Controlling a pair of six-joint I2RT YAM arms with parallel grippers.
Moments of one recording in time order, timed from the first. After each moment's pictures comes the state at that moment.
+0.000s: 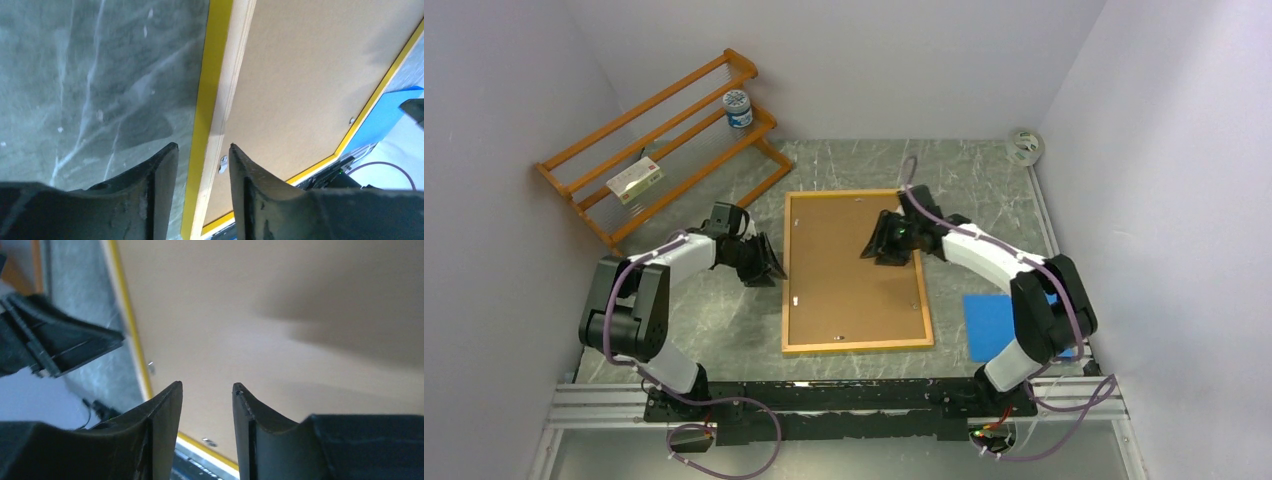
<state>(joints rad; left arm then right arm) -0.21 1.59 0.84 -0.37 0.44 -0.57 0.44 1.56 1.01 -0.36 -0.27 0.73</state>
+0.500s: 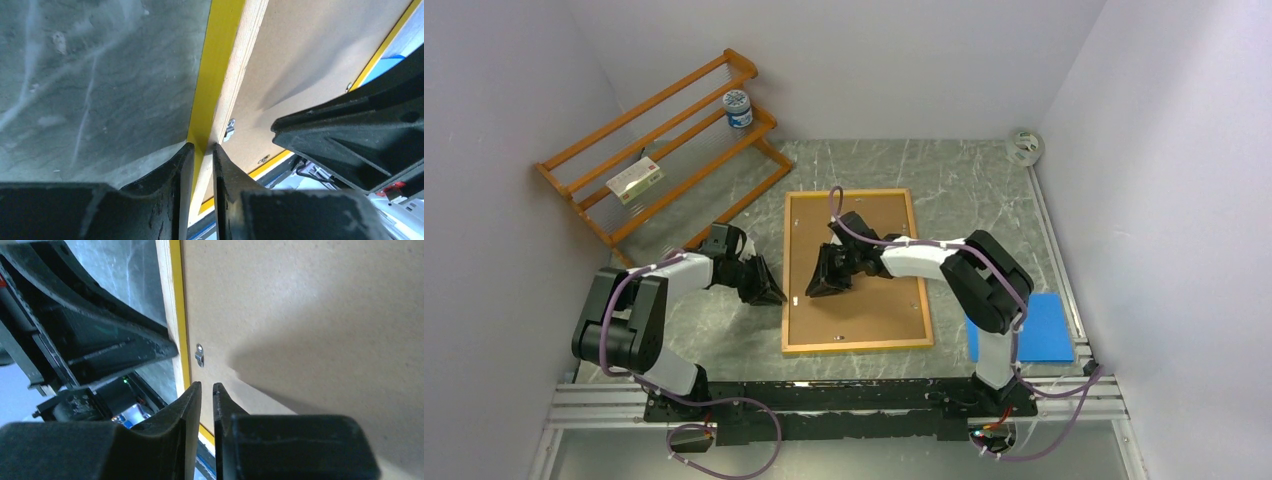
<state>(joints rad) -0.21 1.51 0.67 -0.32 0.56 -0.62 0.77 1.88 1.08 -0.07 -0.45 0.92</state>
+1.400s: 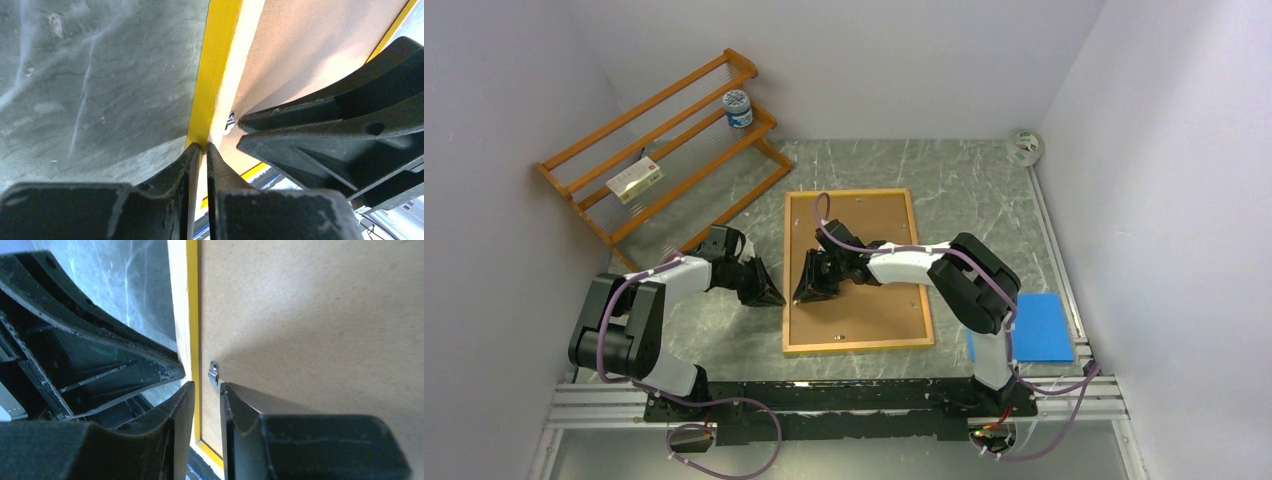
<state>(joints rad) -0.21 1.48 0.64 -0.30 0.57 -0.63 0.86 1.95 1.13 -0.03 -0.37 0.97</state>
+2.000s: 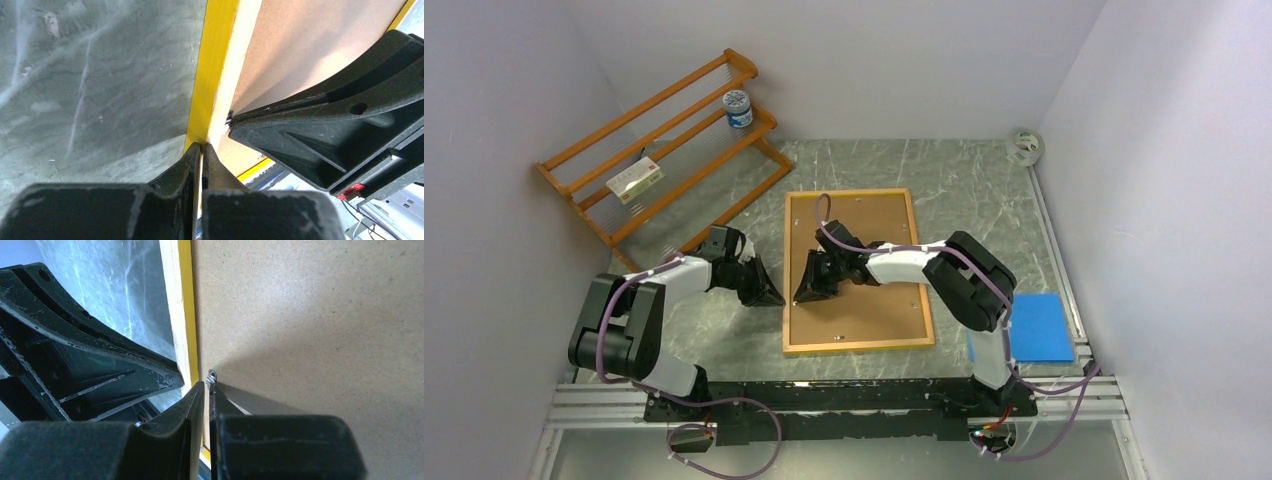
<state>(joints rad) -0.21 1.48 0.64 -0.30 0.57 -0.63 0.86 1.98 1.13 -0.01 -0.38 1.00</state>
